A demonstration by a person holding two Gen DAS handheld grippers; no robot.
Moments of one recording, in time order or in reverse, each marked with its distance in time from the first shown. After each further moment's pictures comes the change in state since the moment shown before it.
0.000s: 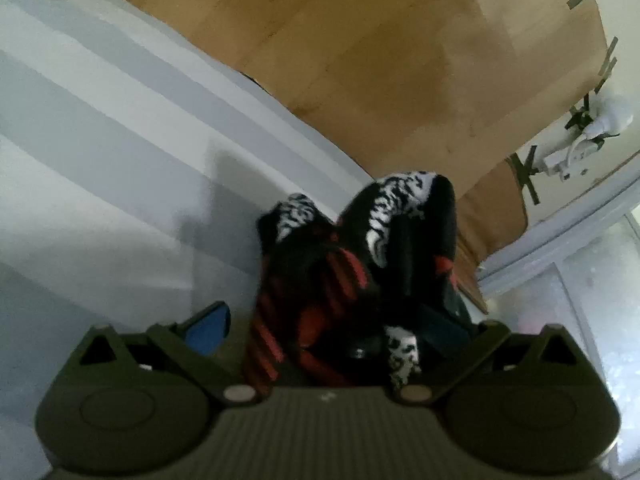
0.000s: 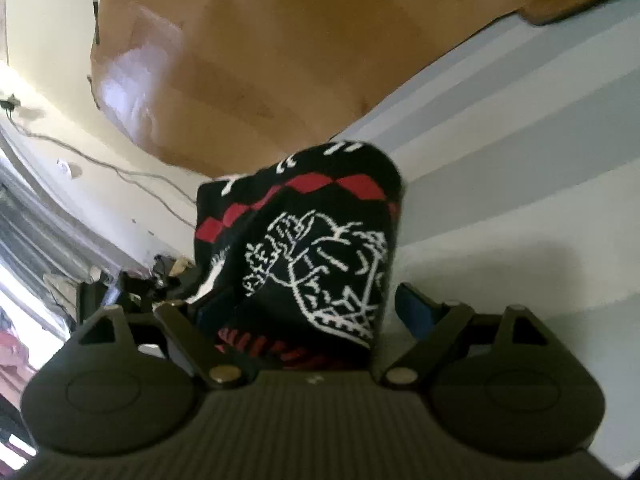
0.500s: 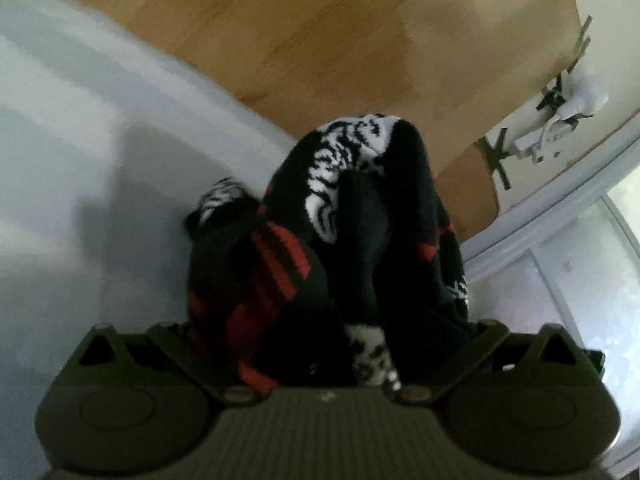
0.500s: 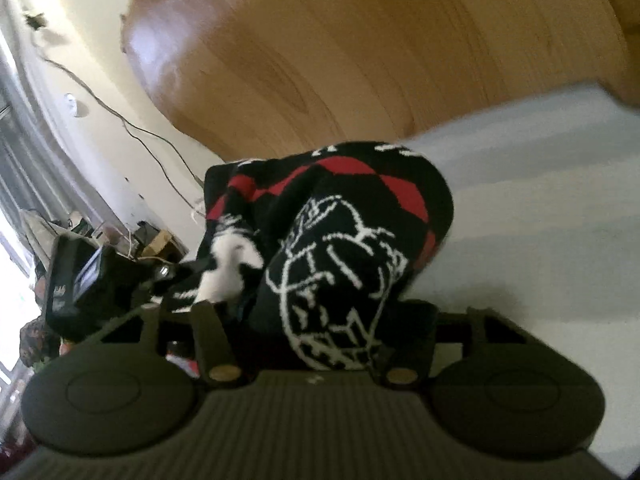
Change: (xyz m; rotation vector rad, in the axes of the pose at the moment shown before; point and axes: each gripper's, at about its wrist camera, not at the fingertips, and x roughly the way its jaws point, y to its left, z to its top) left arm 0.042 -0.025 0.011 0.082 0.005 -0.109; right arm 0.029 0.027 0.021 -0.287 -0.075 -0.035
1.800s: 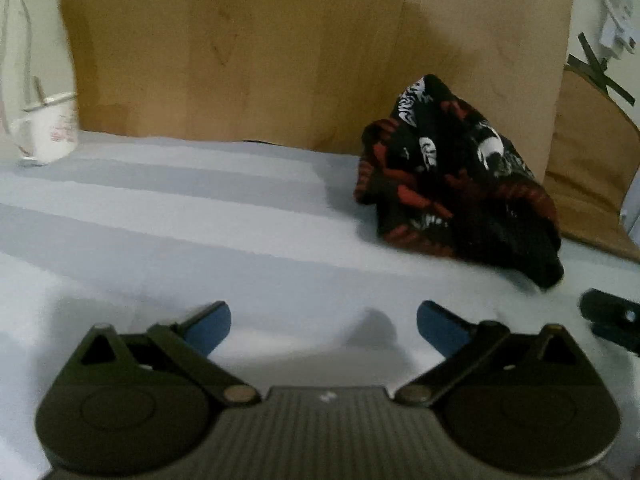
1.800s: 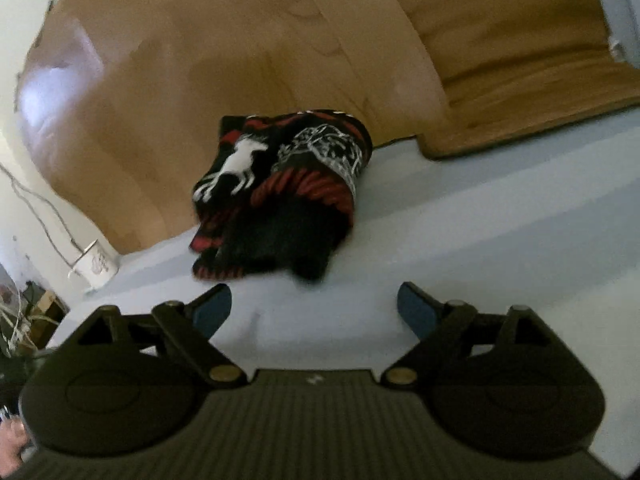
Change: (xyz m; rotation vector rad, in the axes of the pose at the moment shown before) left arm 0.069 -0.093 -0.073 0.327 -0.191 0.687; right arm -0.066 -0.054 -0.026 0.080 -0.138 -0.390
